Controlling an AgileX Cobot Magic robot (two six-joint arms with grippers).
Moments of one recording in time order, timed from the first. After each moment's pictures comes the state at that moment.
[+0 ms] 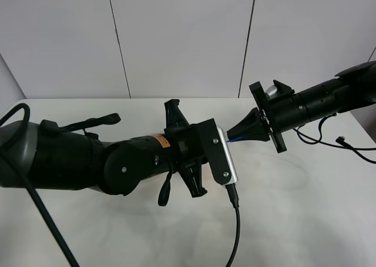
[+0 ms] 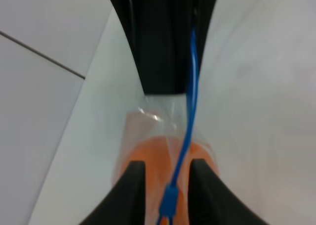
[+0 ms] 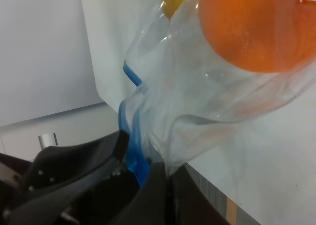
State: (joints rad) left arm -0.89 1.73 -0.85 -0.58 -0.43 1.31; right arm 0.01 1.86 -1.10 1.17 1.20 -0.54
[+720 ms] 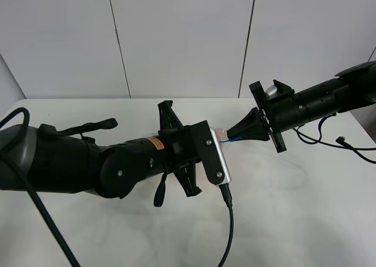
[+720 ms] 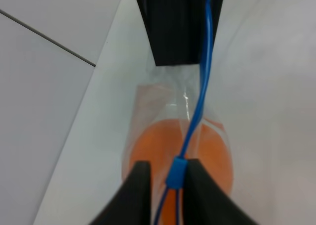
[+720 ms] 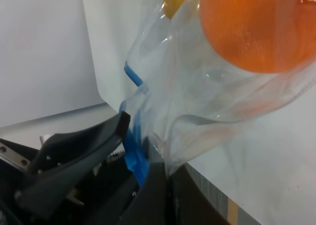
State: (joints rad) left arm -0.88 1.73 -0.82 -0.58 -0.47 1.31; right arm 0.01 1.86 -1.10 1.17 1.20 -0.54
